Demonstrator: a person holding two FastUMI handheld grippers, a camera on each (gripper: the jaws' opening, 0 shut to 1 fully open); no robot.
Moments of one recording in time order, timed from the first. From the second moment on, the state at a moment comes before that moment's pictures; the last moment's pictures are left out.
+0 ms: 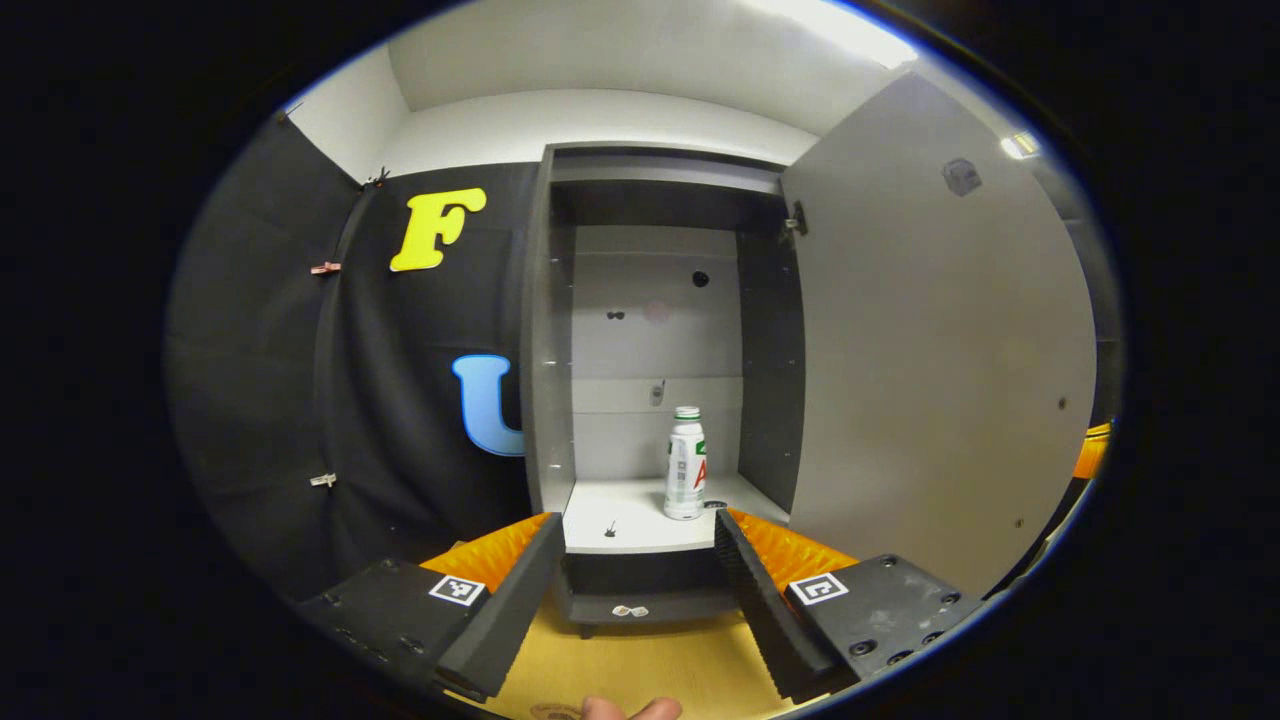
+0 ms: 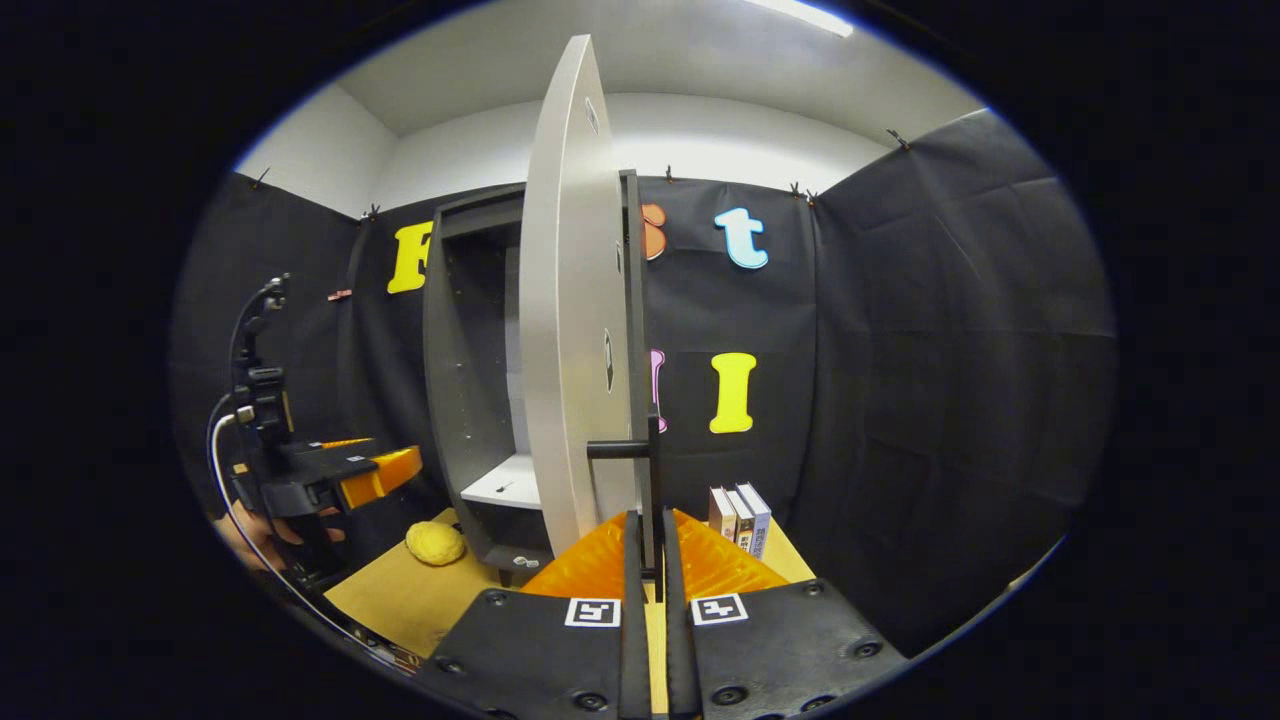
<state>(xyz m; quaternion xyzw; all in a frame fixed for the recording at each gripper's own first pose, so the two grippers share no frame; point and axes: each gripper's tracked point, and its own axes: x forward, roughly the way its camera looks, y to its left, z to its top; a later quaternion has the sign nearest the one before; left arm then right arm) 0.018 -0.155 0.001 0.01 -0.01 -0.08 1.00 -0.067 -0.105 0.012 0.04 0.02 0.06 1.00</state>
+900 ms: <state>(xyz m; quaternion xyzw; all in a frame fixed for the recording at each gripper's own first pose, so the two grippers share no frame) 0.216 -0.245 -0.019 0.00 0.00 -0.09 1.00 -0.068 -0.192 0.015 0.07 0.00 -0.02 1.00</state>
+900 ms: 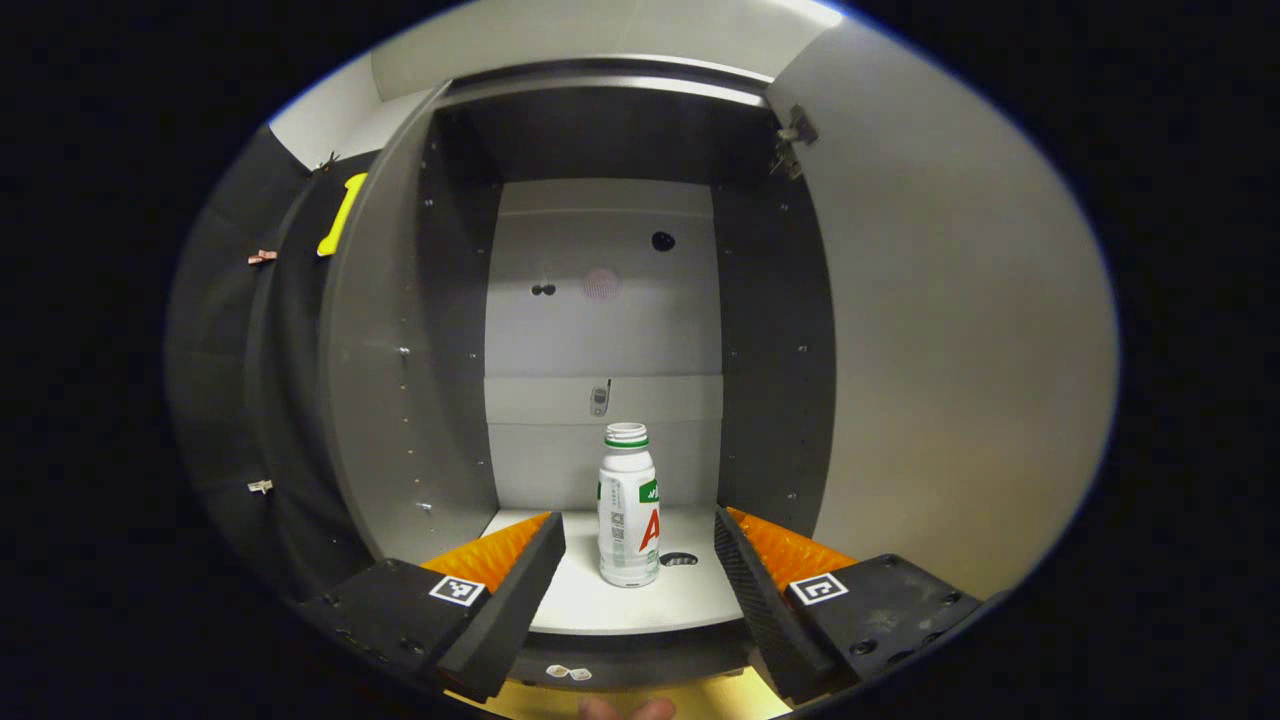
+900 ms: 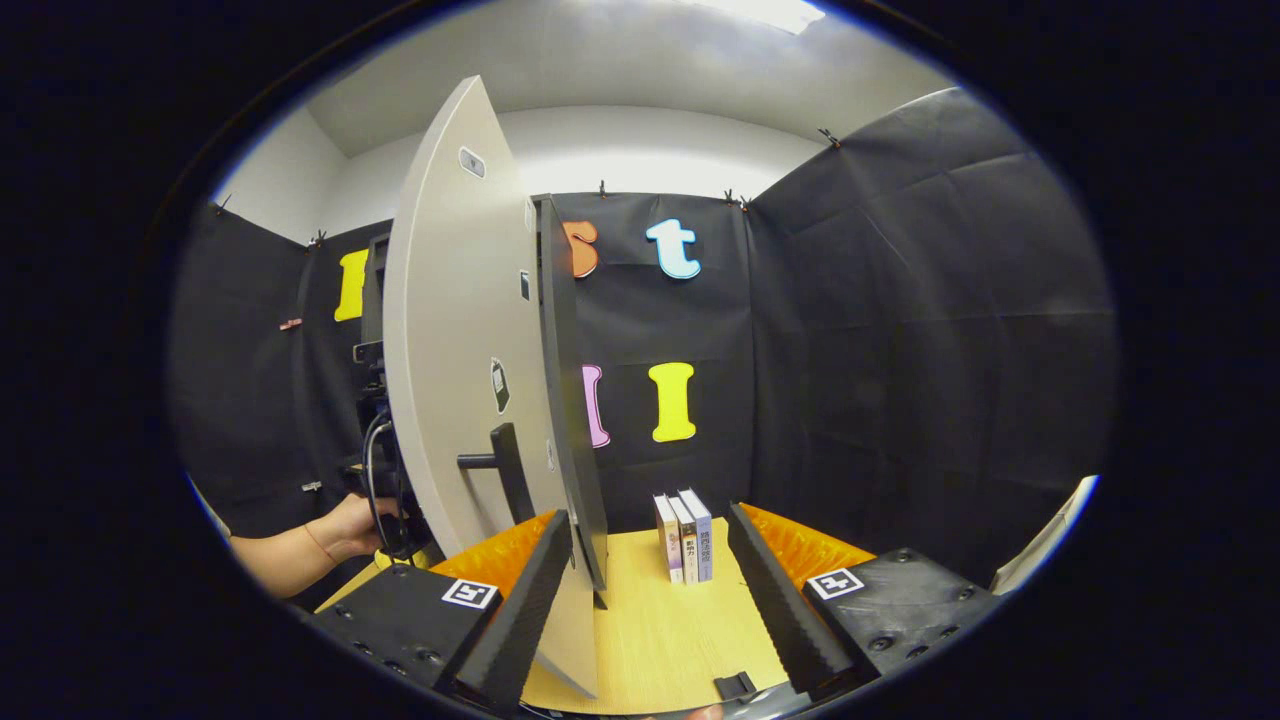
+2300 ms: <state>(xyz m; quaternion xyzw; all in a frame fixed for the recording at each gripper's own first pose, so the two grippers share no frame) 0.287 -0.225 -0.030 -0.03 -0.01 -0.08 1.00 -0.032 -0.210 0.008 0.06 0.00 -0.03 1.00</state>
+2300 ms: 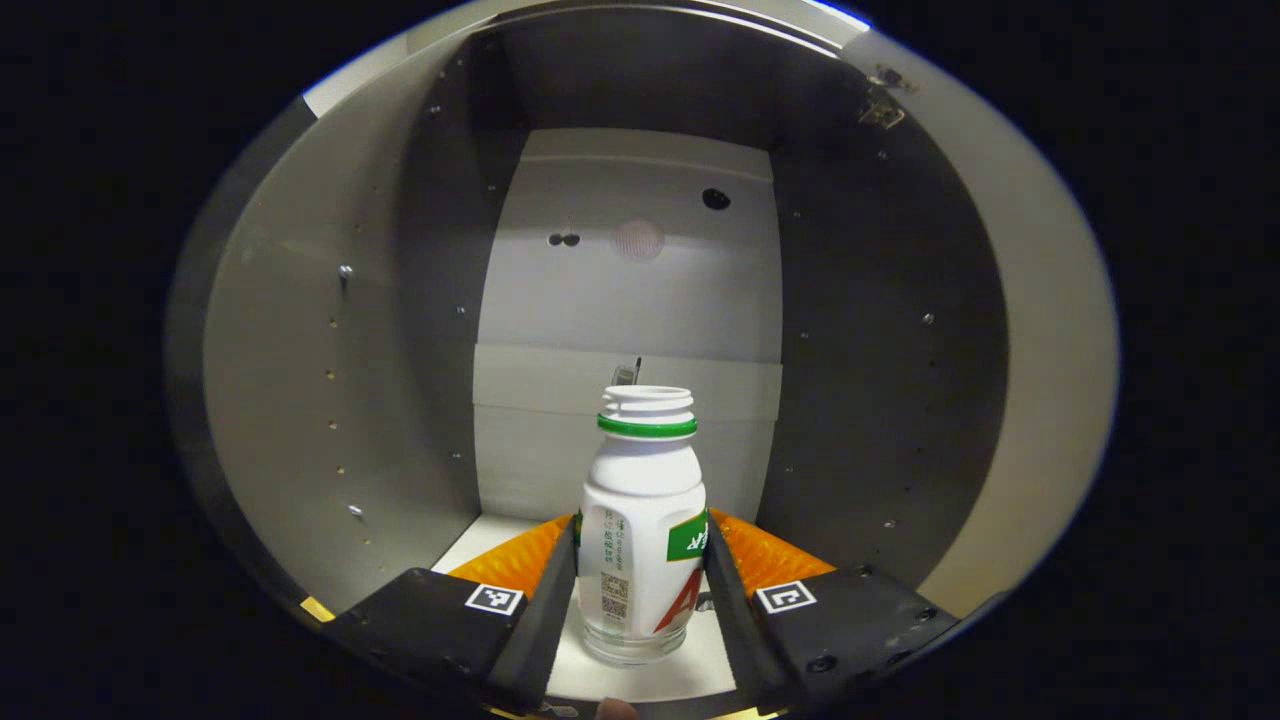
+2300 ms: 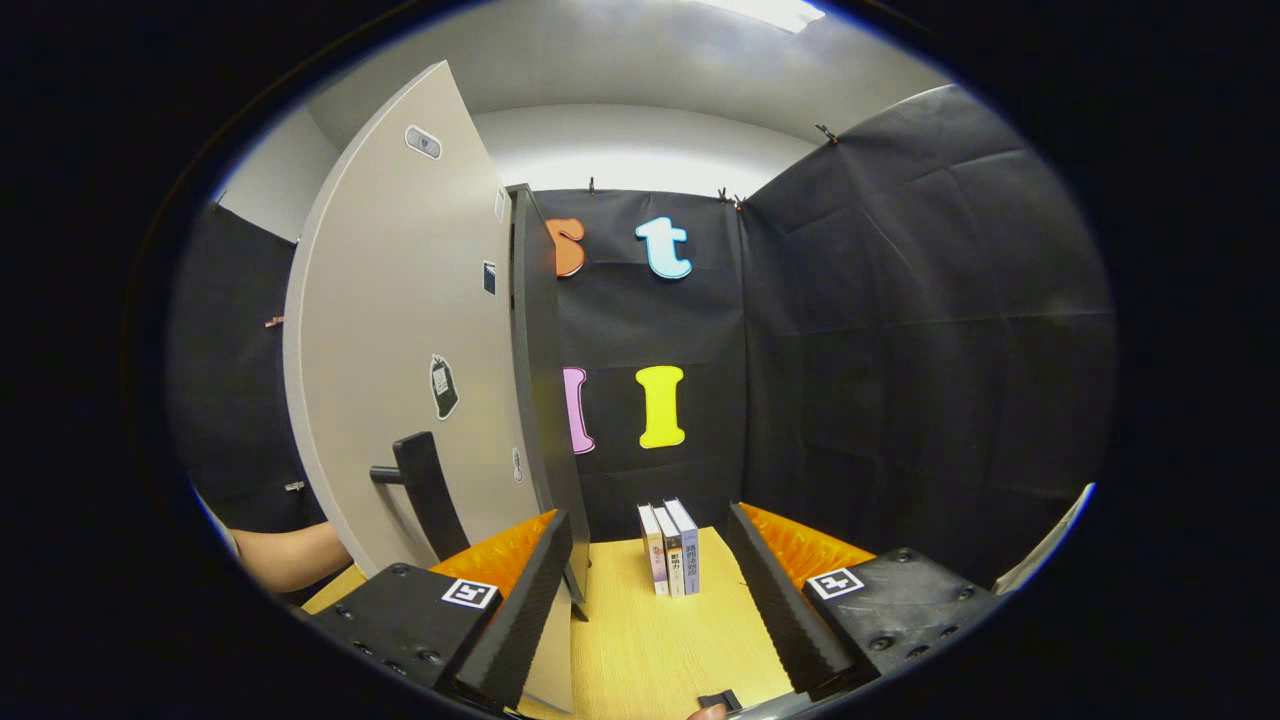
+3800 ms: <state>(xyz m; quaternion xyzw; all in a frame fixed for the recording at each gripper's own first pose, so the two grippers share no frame) -0.005 -0.009 -0.205 -0.02 -0.02 -0.07 1.00 -0.045 -0.182 0.026 0.02 -0.06 -0.08 0.99</state>
